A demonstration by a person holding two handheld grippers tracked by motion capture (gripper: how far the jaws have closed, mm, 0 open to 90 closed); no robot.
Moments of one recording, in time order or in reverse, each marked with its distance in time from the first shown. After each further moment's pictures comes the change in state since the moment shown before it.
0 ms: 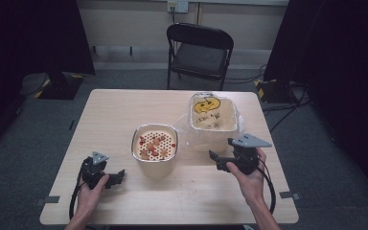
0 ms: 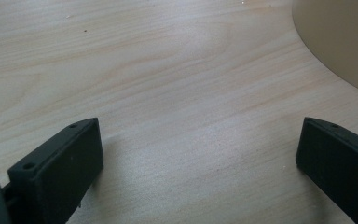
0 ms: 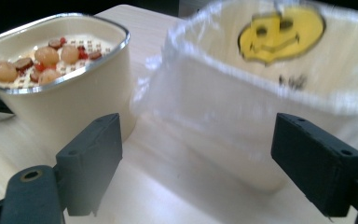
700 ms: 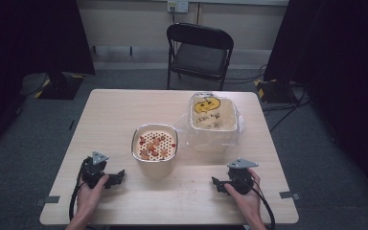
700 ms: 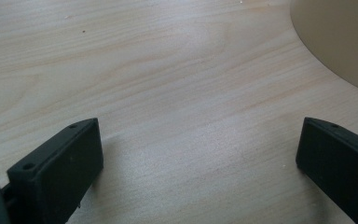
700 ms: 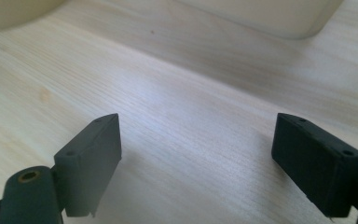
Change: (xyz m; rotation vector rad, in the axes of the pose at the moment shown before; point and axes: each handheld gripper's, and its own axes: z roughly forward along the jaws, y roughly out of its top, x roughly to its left) left arm 0.001 0.000 0.000 0.001 -0.006 0.007; right arm -0.010 -0.100 0.040 0.273 -0.067 0.039
